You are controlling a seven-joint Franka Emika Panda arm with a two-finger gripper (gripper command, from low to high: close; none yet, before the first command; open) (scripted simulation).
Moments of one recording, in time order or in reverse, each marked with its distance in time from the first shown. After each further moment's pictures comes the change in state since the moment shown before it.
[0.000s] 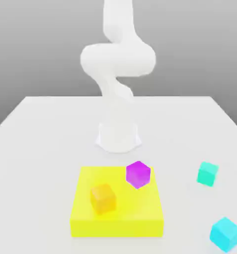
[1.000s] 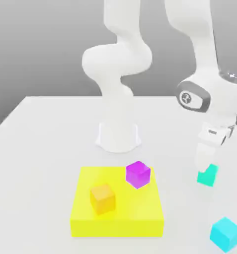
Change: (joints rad) arm 0.459 0.903 0.358 -0.438 0.021 0.486 -0.120
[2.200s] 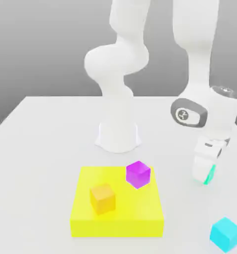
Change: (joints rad) arm 0.179 0.132 -0.230 0.016 -0.187 0.155 0.138
